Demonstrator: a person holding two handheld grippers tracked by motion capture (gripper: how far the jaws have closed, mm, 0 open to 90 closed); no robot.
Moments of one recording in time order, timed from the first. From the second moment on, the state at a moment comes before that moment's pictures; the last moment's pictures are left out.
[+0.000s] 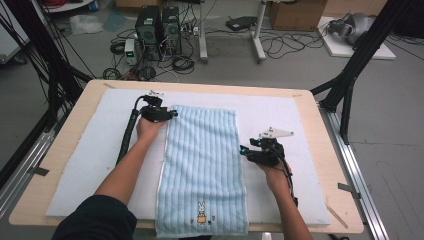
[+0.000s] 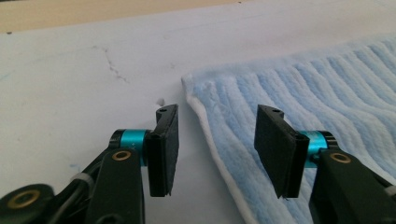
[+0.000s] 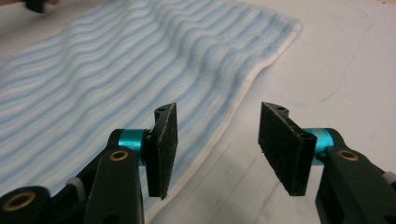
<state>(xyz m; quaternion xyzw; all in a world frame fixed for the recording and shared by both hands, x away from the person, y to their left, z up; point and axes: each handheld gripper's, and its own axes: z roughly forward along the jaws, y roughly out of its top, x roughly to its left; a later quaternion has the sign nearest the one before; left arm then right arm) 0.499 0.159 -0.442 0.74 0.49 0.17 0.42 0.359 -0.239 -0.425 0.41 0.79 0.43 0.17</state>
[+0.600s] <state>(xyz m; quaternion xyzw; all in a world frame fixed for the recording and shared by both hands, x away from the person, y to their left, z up) 0.485 0.153 -0.450 0.77 0.46 0.17 0.41 0.475 -0.199 -0.446 0.45 0.80 0.35 0.19</state>
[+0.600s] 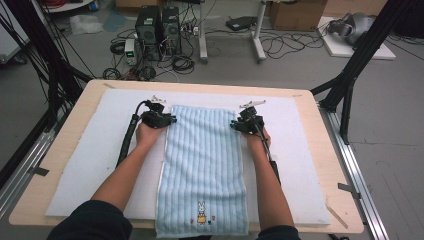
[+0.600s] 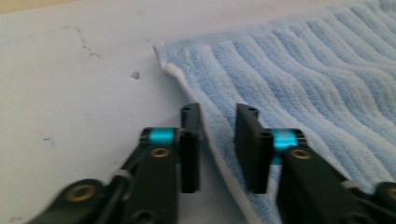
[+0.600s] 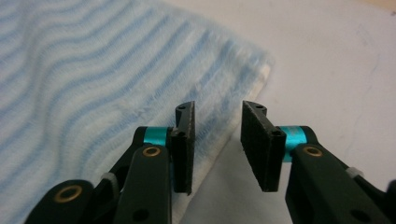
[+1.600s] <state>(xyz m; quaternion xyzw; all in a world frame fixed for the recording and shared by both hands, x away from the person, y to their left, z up) 0.495 0.139 -0.450 0.77 0.47 0.22 0.39 0.470 -0.203 -0.445 0.46 0.80 0.35 0.19</state>
